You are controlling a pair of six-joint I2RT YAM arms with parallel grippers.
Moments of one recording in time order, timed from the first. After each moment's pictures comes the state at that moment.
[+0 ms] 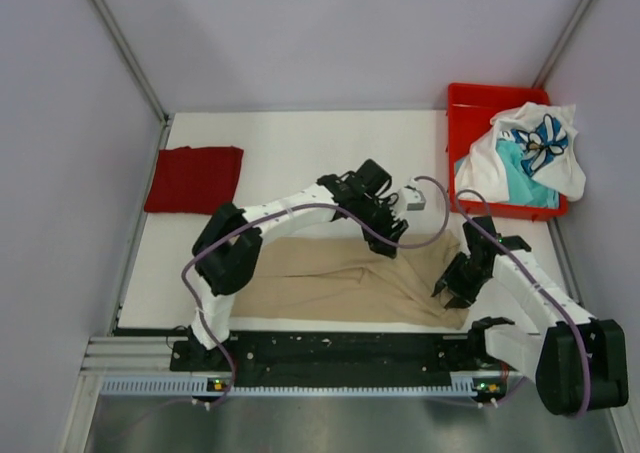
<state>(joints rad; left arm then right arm) -0.85 1.94 1.57 -0.57 0.62 0.25 0.12 1.07 0.56 -0.94 -0.18 0.80</state>
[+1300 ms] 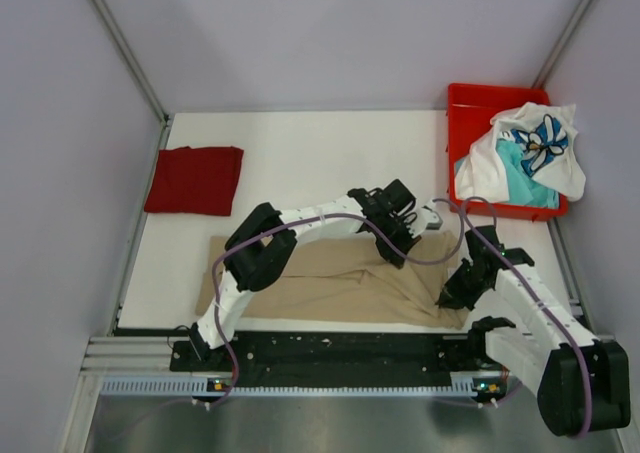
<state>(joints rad) -0.97 2.19 1.71 -0.58 0.51 0.15 0.12 0.95 0.47 -0.91 -0.18 0.90</state>
